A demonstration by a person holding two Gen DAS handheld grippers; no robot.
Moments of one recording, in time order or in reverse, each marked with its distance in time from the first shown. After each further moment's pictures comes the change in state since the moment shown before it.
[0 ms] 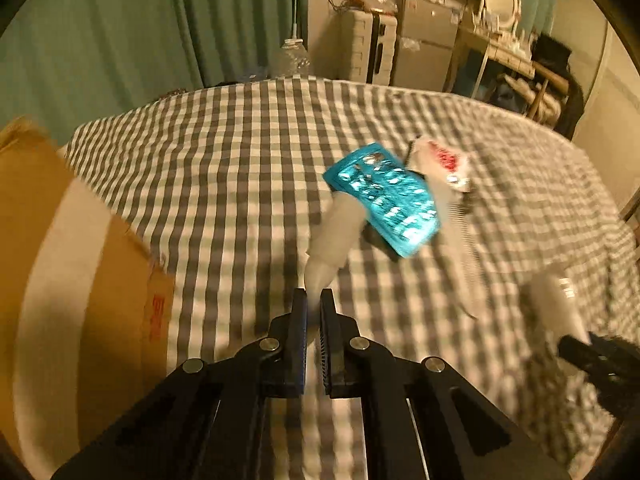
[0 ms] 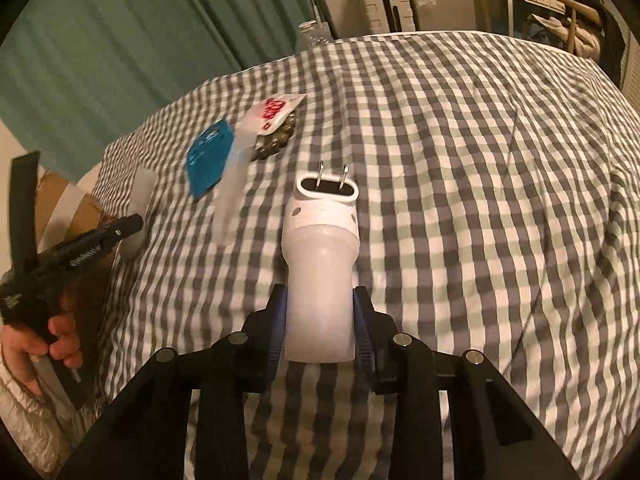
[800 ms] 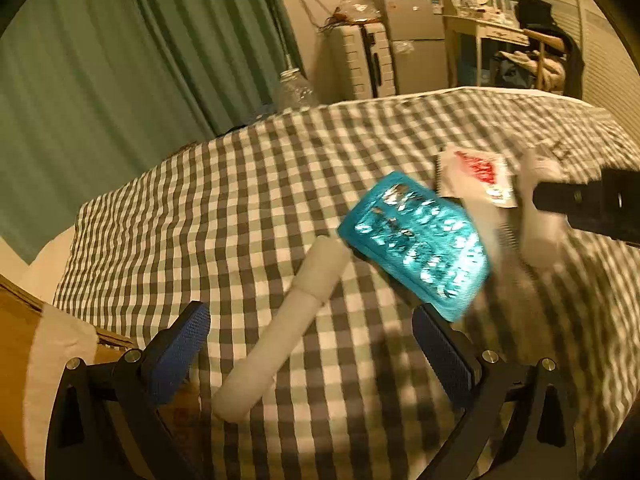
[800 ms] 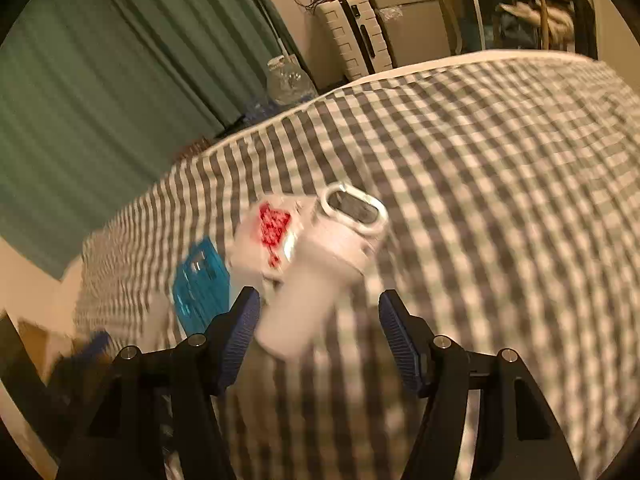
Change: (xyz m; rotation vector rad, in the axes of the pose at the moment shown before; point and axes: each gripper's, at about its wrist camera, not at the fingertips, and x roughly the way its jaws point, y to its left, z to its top) left arm 0.060 -0.019 0.029 0.200 -0.106 0.173; right arm 0.096 0.018 0.116 0.222 -0.095 0.009
